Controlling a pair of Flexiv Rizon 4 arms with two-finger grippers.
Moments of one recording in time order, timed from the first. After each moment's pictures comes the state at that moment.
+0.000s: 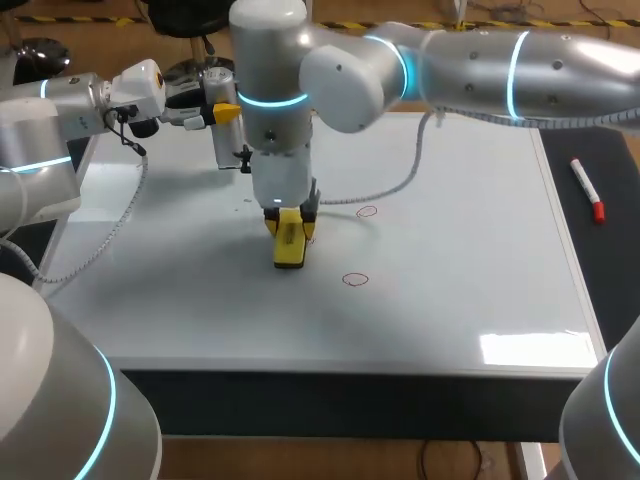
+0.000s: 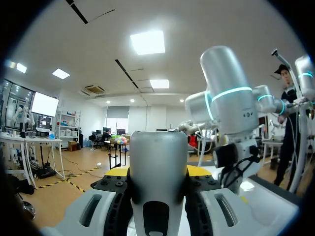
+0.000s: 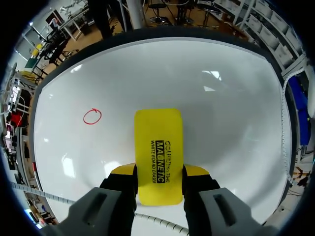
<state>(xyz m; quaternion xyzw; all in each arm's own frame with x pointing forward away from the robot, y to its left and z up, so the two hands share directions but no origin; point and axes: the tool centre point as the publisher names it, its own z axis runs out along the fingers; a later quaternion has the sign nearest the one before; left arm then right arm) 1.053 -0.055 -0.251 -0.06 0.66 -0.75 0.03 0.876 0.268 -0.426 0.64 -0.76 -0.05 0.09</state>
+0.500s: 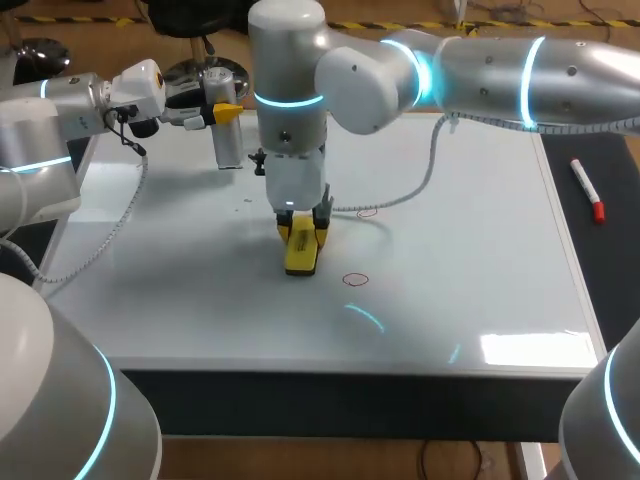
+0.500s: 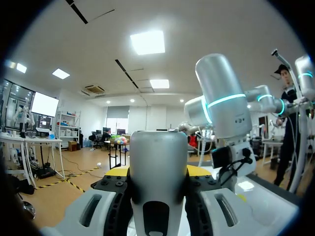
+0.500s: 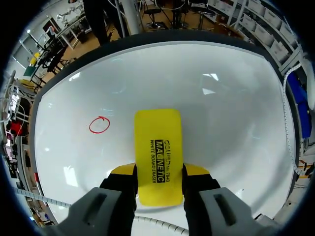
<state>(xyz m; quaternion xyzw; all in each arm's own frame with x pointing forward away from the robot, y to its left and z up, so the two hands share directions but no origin) 1.053 -0.055 -0.251 -0.06 0.66 -0.75 0.03 0.863 0.245 -0.433 0.62 -0.77 -0.07 0.11</state>
